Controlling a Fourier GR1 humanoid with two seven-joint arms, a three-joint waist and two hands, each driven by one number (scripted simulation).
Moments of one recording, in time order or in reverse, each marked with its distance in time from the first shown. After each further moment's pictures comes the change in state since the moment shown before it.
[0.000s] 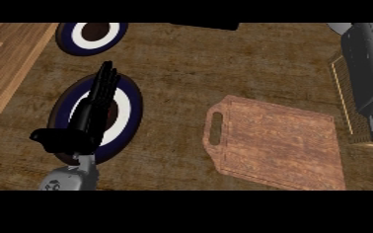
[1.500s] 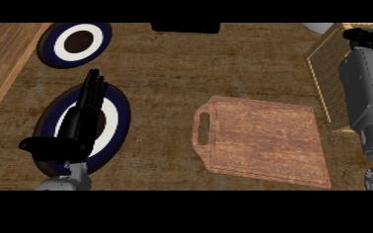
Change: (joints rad) left arm 0.068 0.003 0.038 -0.015 -0.004 0.028 -0.018; right arm 0.103 0.040 -0.297 0.052 0.223 -0.104 -0.004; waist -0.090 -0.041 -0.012
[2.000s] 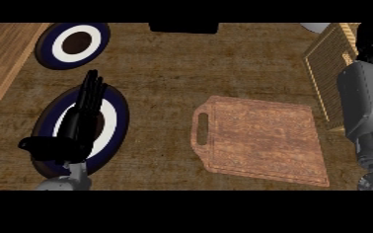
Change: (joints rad) left arm 0.003 -0.002 0.007 0.003 0.000 0.005 0.004; right arm 0.067 0.033 -0.078 -0.039 0.004 -0.093 -0.026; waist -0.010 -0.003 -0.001
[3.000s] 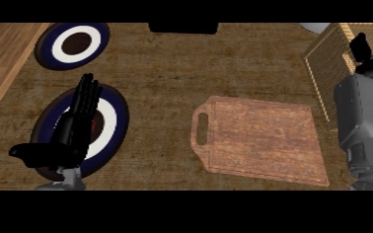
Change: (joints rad) left arm 0.036 0.011 0.009 -0.027 0.011 -0.020 -0.005; right arm 0.069 0.059 -0.074 -0.083 0.076 -0.180 -0.018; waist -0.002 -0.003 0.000
